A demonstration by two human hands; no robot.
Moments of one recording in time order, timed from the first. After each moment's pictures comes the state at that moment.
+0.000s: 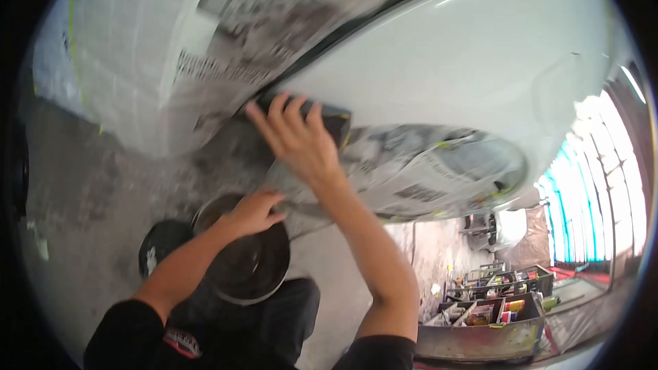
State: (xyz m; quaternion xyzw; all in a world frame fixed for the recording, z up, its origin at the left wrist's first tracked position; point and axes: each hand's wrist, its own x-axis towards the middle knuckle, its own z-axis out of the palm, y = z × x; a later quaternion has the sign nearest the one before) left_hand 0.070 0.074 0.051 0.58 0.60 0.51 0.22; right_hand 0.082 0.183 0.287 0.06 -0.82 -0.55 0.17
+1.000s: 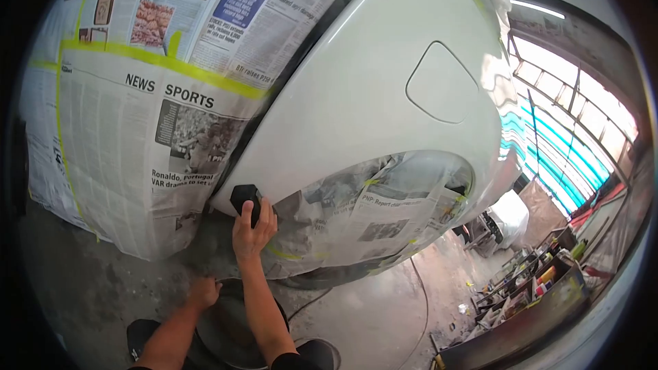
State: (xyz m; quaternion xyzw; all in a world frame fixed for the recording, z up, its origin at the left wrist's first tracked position) left_hand 0.007 0.025 -0.037 0.49 0.79 0.30 0.22; right_hand 0.050 0.175 0.166 -0.20 -0.71 -0.24 0.63
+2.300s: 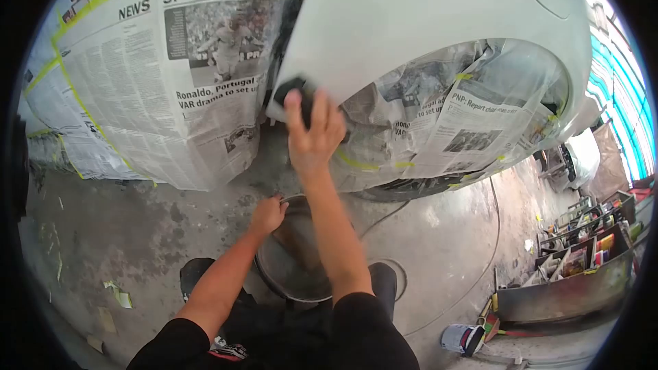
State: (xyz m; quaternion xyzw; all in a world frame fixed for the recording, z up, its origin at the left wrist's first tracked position) left_hand 0.010 0.036 -0.037 0.48 0.81 0.26 0.23; right_hand 0.046 0.174 0.180 -0.21 -0.72 -0.27 0.61
